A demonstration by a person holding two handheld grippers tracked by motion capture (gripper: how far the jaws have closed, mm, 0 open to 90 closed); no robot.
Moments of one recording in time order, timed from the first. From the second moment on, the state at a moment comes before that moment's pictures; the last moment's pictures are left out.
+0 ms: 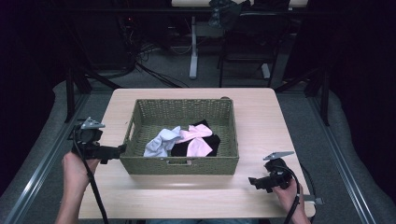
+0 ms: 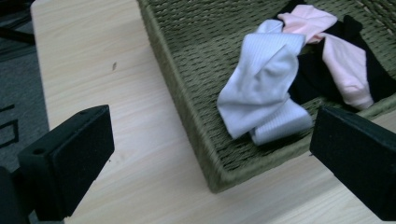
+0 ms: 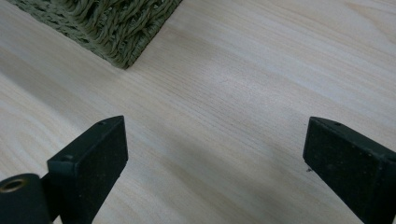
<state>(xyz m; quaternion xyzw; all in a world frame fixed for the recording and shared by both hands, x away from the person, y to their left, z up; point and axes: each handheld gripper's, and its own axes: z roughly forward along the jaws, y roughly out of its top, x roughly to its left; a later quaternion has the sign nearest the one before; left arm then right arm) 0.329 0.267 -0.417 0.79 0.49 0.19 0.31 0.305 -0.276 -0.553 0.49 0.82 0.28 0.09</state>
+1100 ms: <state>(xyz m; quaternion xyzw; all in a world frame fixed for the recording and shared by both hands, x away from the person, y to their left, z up) 0.409 0.181 -0.446 0.87 0.42 0.08 0.24 0.304 -0.275 -0.552 0.49 0.82 0.28 0.09</state>
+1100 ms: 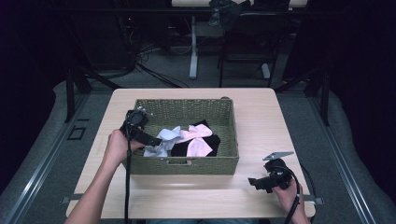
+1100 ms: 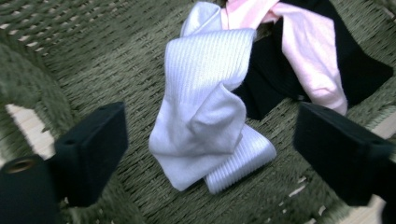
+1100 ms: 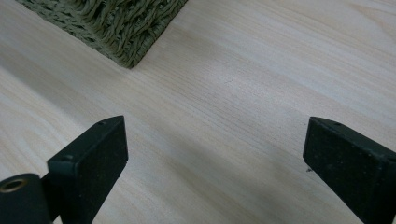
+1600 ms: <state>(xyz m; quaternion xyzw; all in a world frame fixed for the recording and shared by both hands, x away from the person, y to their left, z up) 0.432 0.165 -0.468 0.89 0.42 0.05 0.19 0.304 -0.275 -0.551 0.48 0.82 0.29 0.09</state>
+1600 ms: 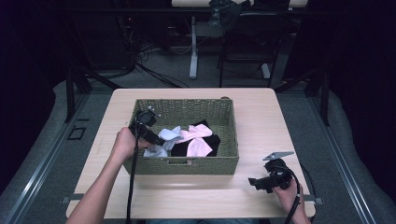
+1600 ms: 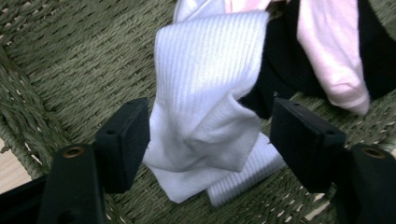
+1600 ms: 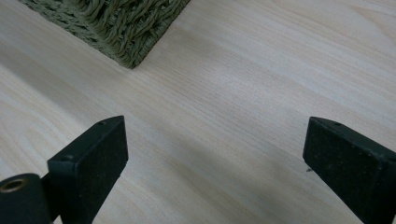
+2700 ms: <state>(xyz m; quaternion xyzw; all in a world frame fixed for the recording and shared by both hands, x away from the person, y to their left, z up) 0.429 0.177 -0.445 0.88 0.41 0.07 0.25 0.303 -0.275 -0.551 0.48 0.82 0.28 0.10</state>
